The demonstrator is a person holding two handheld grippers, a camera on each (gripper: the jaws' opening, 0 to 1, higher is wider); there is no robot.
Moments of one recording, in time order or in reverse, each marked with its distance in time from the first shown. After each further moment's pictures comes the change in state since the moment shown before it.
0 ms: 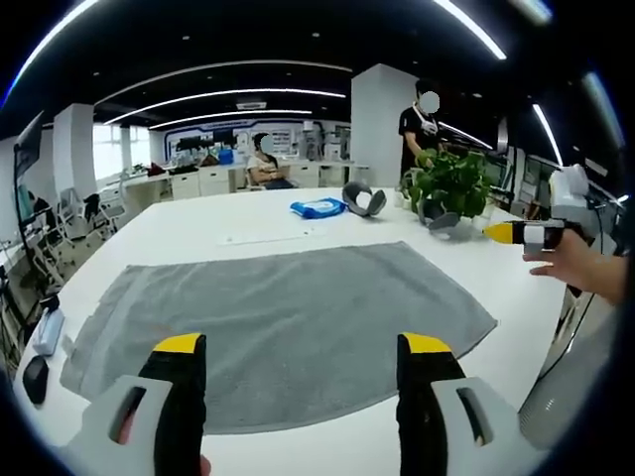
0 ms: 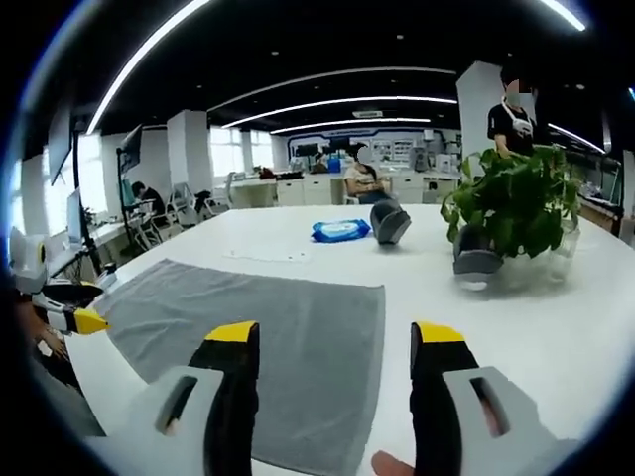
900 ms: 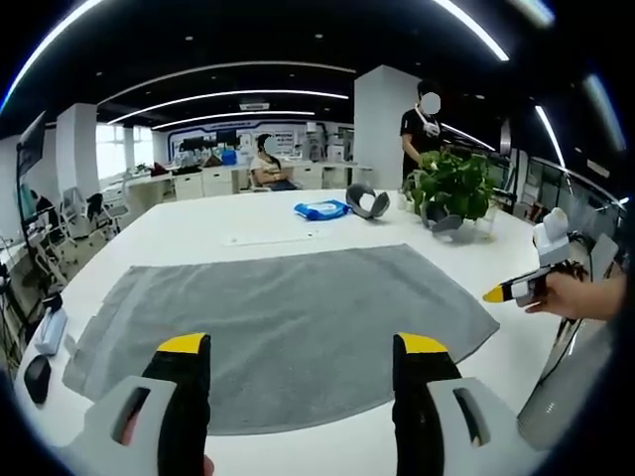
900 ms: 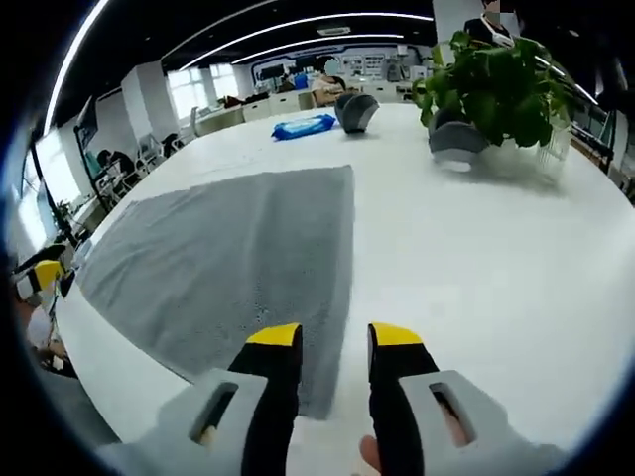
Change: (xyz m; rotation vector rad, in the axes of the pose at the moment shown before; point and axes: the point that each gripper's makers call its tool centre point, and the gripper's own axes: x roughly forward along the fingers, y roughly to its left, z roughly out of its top) left arm -0.002 0.005 0.004 -0.005 -0.011 0.017; right arm 0.003 -0.025 -0.112 0.111 0.379 -0.073
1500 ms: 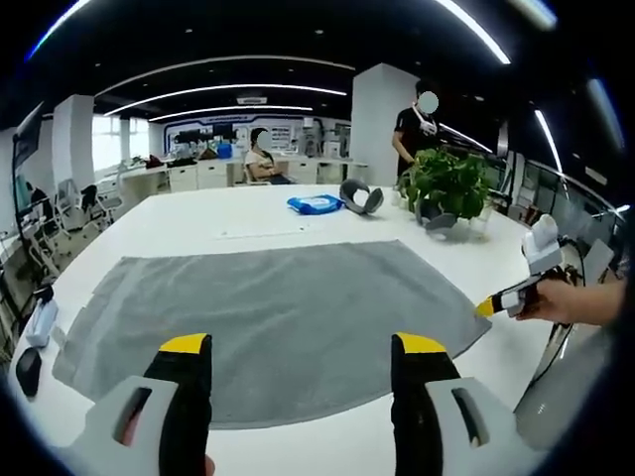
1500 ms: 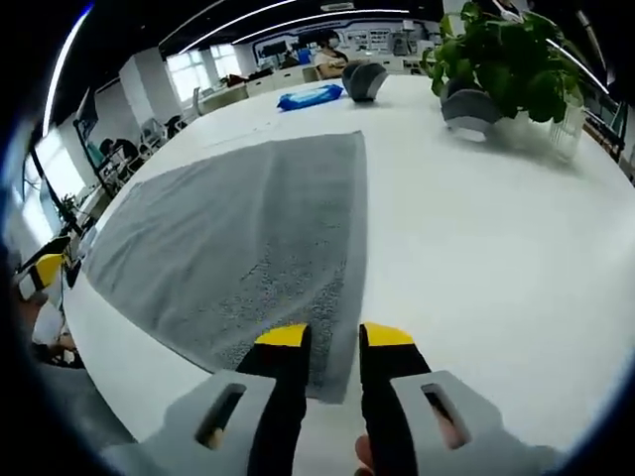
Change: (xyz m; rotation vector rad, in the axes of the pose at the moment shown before) left arm 0.005 -0.016 -0.009 -0.018 0.035 -0.046; right arm 0.008 0.013 -0.026 -0.008 0.128 0.042
